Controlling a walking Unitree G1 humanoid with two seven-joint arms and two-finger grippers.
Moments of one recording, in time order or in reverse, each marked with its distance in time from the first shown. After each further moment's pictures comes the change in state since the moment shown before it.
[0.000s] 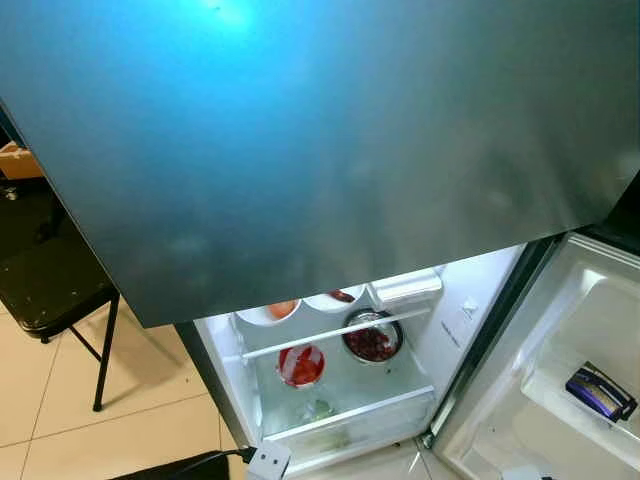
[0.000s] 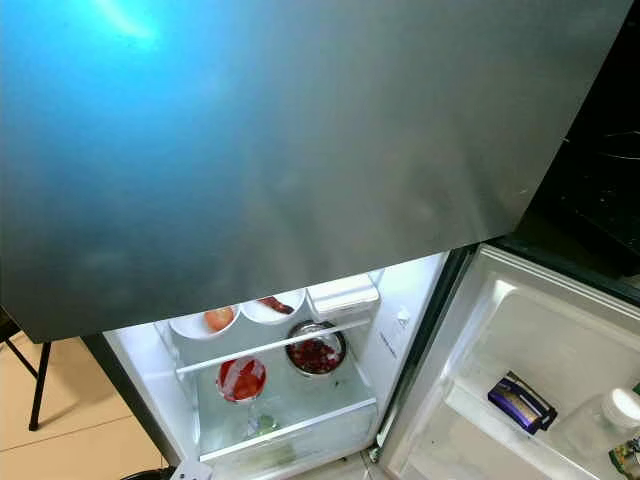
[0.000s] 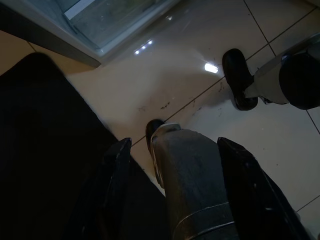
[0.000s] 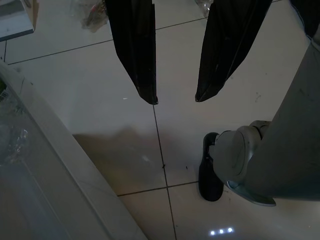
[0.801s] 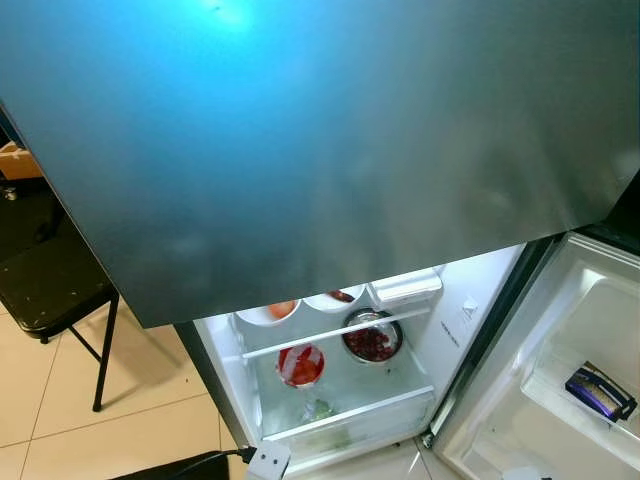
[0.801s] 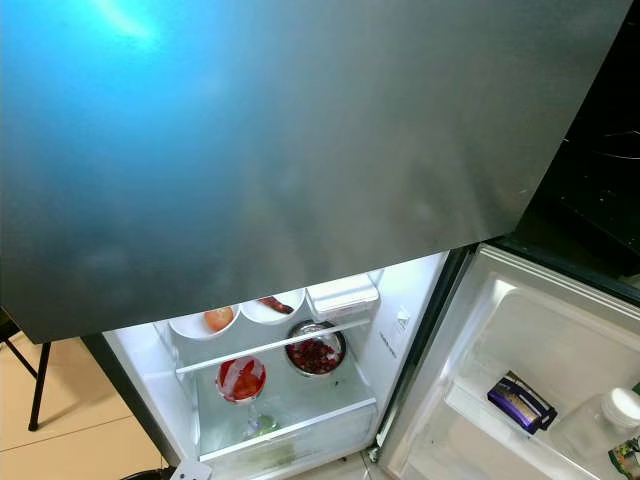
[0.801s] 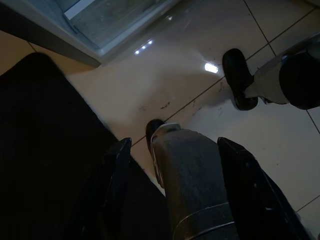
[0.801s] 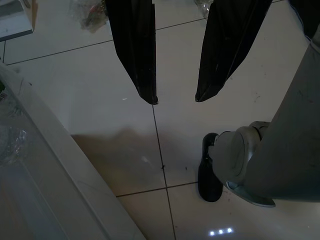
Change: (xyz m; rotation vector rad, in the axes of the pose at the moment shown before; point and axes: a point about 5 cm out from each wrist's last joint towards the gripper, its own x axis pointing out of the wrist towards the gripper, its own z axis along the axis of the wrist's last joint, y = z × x) left arm 0.000 0.000 0.000 0.000 0.000 0.001; right arm 0.000 0.001 0.000 0.000 0.001 0.003
